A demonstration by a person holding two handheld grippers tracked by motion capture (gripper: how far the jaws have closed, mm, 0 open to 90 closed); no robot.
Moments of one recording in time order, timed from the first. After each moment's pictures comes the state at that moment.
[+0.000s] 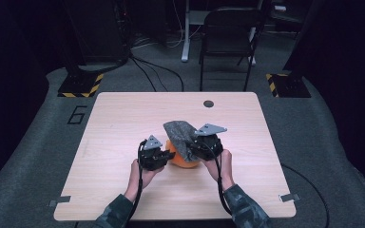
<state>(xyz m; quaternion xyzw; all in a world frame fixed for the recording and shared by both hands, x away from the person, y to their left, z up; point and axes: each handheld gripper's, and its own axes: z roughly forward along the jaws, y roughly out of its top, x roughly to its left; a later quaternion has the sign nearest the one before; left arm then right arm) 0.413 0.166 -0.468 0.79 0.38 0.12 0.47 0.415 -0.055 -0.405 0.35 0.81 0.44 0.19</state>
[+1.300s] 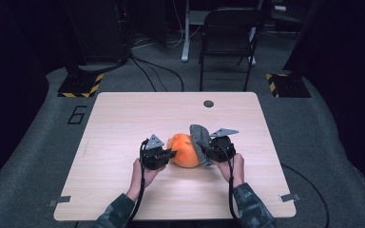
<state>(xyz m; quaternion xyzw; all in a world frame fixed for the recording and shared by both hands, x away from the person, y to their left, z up) 0.415 0.160 -0.469 0.79 0.37 0.13 0.47 0.436 -0.104 -0.450 0.43 0.81 0.37 0.16</state>
